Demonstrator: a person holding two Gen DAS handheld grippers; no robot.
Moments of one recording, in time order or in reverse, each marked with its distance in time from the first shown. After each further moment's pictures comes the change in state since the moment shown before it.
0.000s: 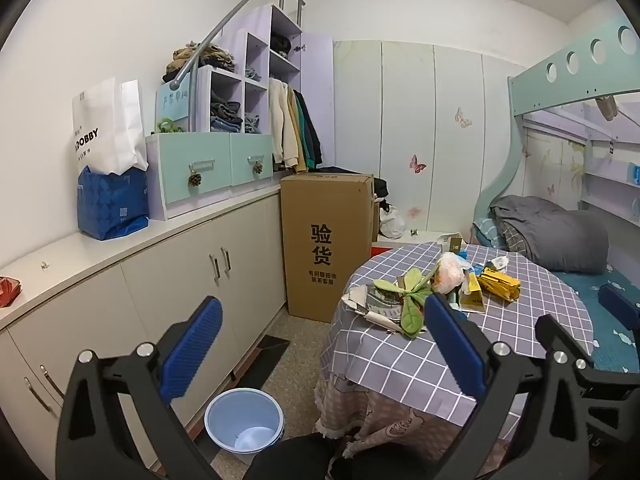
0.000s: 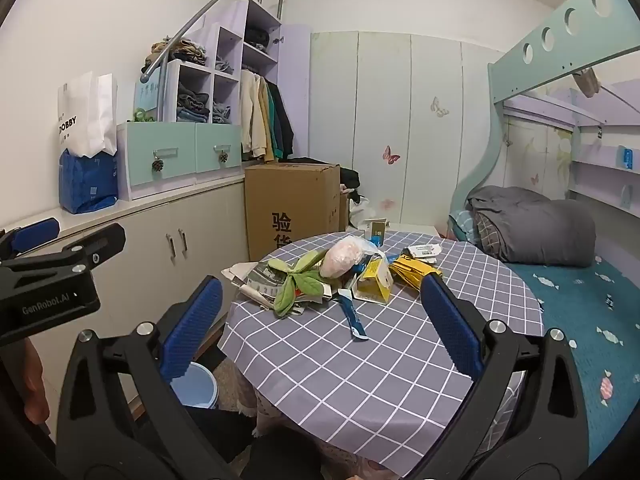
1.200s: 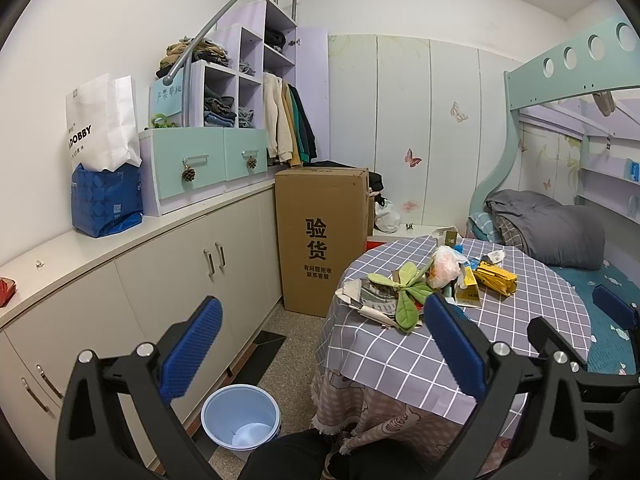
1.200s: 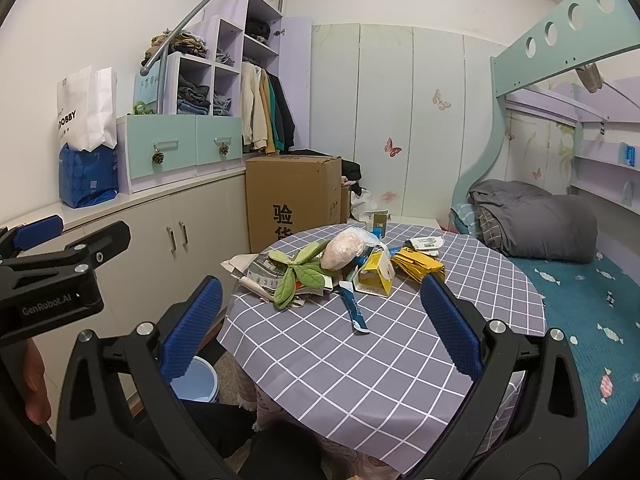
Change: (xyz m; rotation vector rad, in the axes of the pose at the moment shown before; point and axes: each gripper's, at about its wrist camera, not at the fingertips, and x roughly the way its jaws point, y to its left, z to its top) left arm 0.007 -0.011 -0.008 0.003 0.018 -0.007; right arm 0.012 -0.003 -0.016 -0.001 0.022 0.000
